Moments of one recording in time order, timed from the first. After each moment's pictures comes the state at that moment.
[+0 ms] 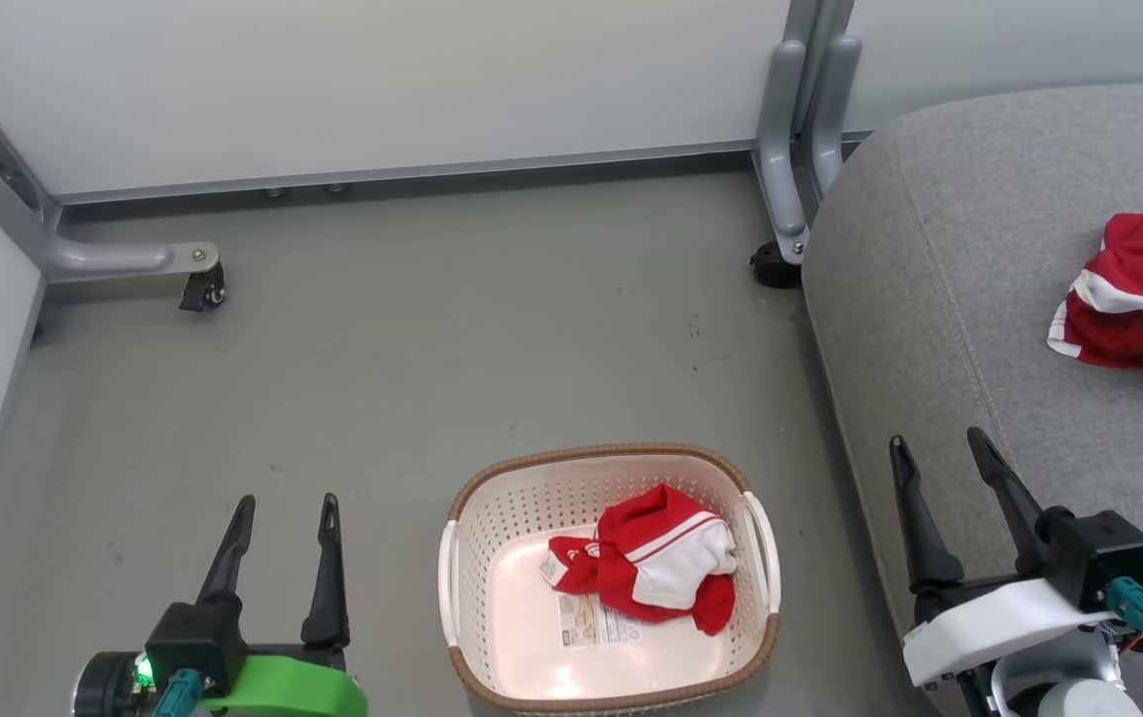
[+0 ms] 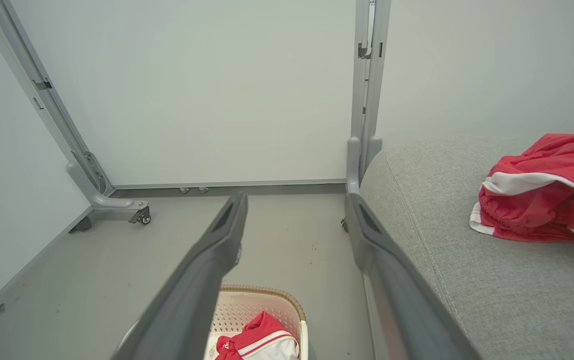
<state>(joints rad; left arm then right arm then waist) 0.02 0.05 -0.07 0.18 -0.13 -0.05 -0.26 0.06 -0.05 0.01 -0.04 0.12 0.13 -0.11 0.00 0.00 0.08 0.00</state>
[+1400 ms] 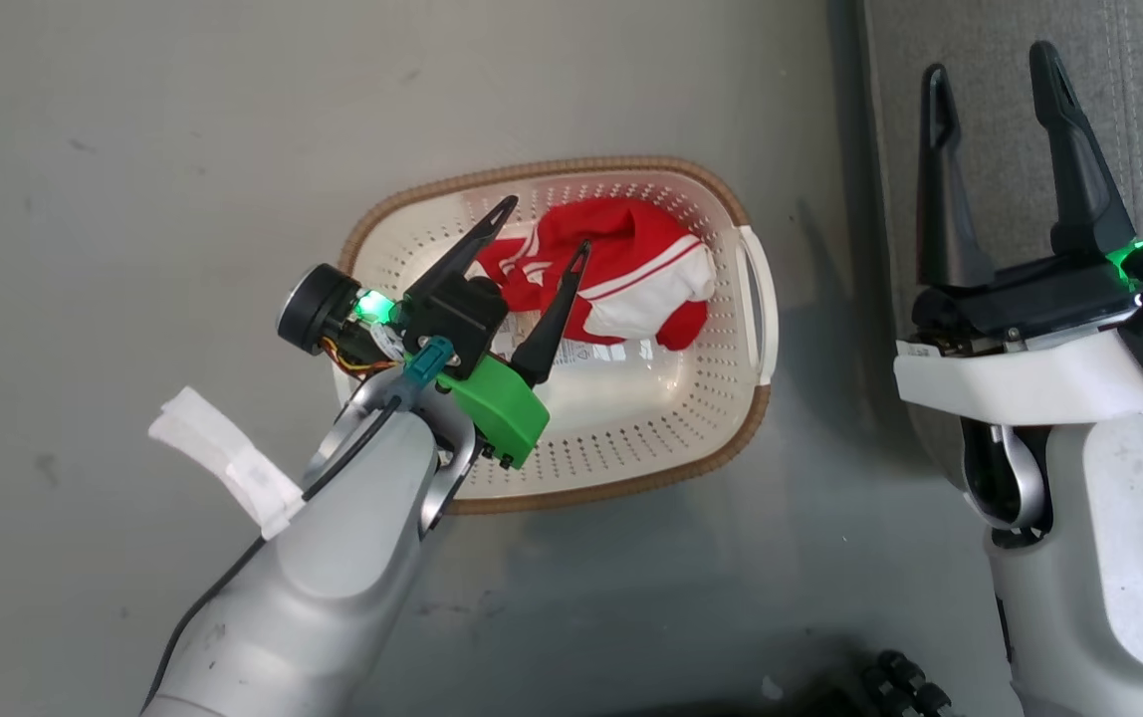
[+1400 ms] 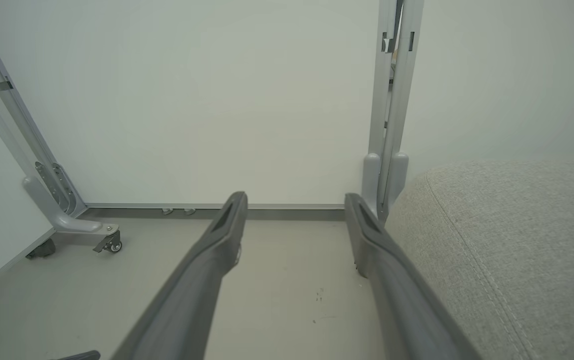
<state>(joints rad) -0.69 0.05 -0.57 0.60 -0.15 -0.10 -0.26 -0.40 -0.05 0.05 -0.13 0.11 0.13 -0.23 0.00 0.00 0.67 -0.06</state>
